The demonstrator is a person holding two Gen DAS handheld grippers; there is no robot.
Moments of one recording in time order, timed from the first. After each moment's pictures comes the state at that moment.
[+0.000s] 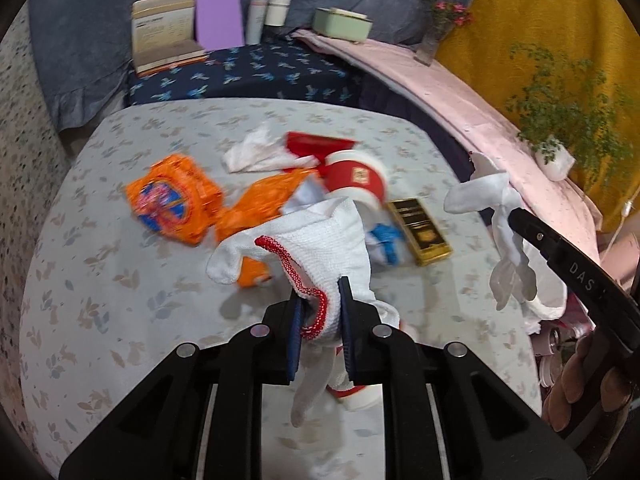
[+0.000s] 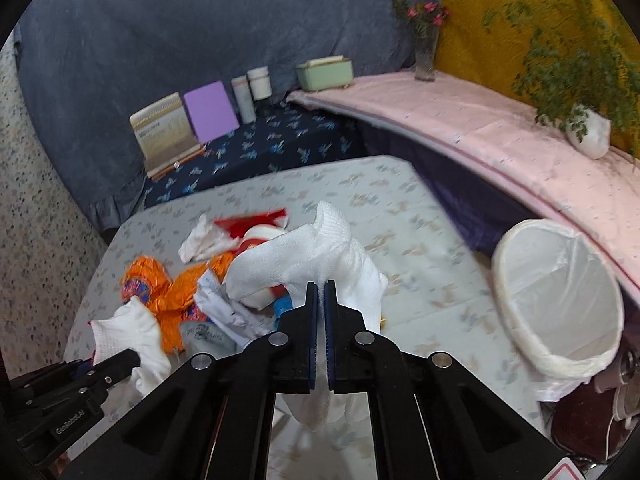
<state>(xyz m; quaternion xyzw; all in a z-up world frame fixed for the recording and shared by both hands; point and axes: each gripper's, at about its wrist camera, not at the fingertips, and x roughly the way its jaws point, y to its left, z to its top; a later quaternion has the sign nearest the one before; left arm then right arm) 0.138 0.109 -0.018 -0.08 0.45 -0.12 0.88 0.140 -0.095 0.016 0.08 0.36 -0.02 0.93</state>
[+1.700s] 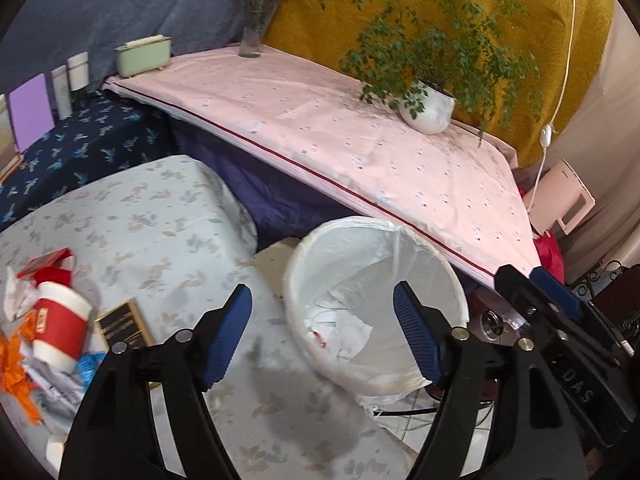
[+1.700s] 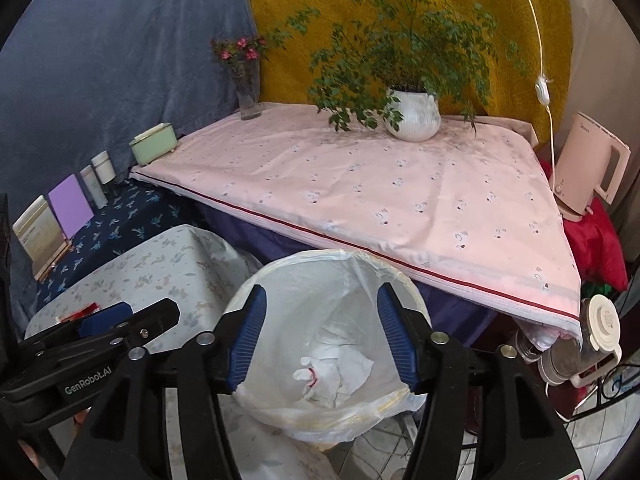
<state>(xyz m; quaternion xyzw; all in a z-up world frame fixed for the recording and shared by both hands) 0.188 -0.176 0.022 0.00 0.41 -0.30 0.86 0.079 -0.316 0.043 0.13 0.31 -0.22 0.91</state>
